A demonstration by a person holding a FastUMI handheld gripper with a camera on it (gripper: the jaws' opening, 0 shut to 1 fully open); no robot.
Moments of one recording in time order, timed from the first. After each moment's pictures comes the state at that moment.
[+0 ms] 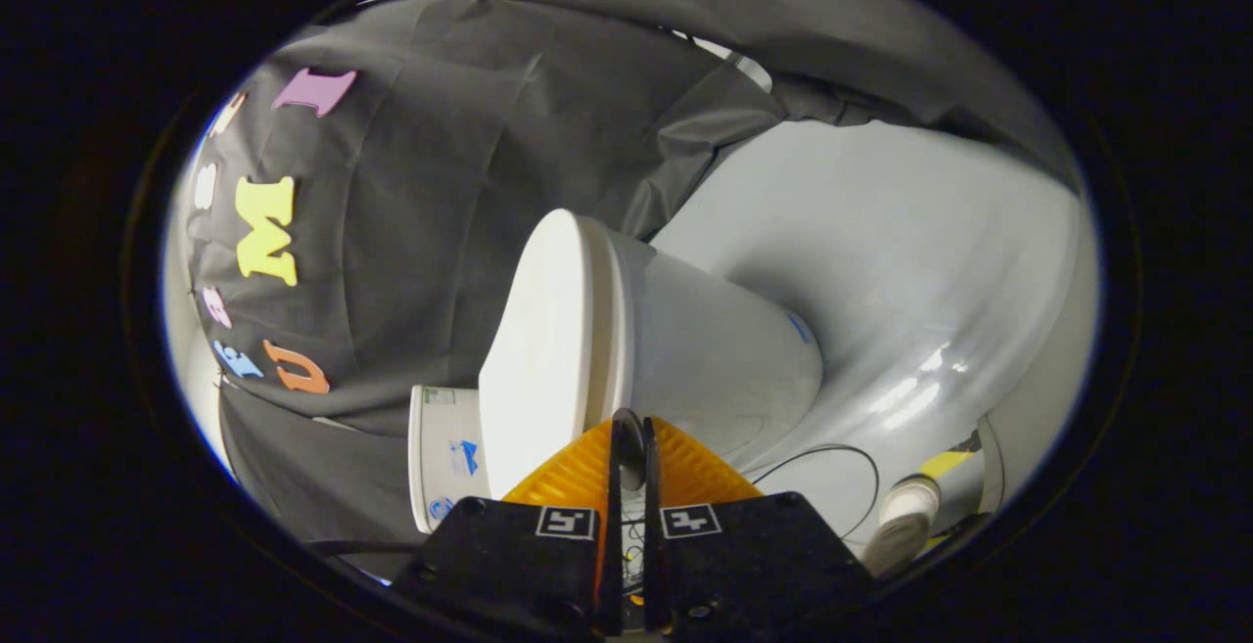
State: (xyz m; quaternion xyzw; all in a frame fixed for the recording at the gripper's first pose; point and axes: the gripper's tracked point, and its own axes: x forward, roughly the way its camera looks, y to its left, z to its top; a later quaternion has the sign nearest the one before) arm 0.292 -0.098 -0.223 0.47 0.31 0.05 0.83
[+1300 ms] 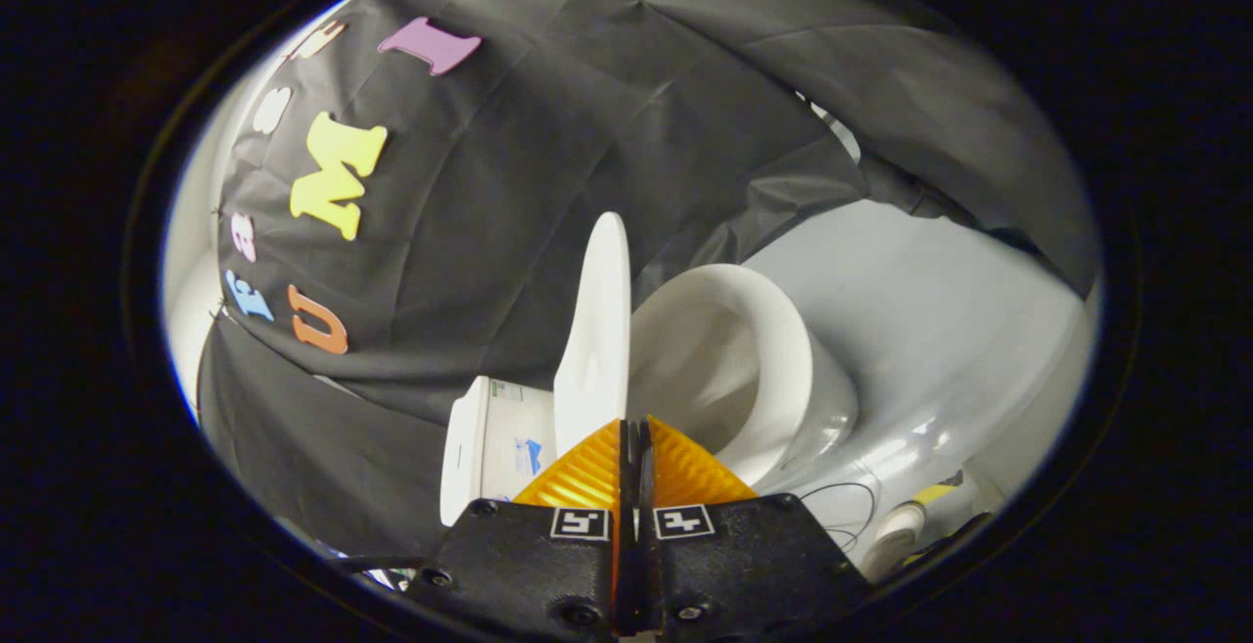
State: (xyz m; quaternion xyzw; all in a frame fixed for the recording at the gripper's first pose) arm 0.274 -0.019 -0.071 0.36 0.27 0.07 0.89
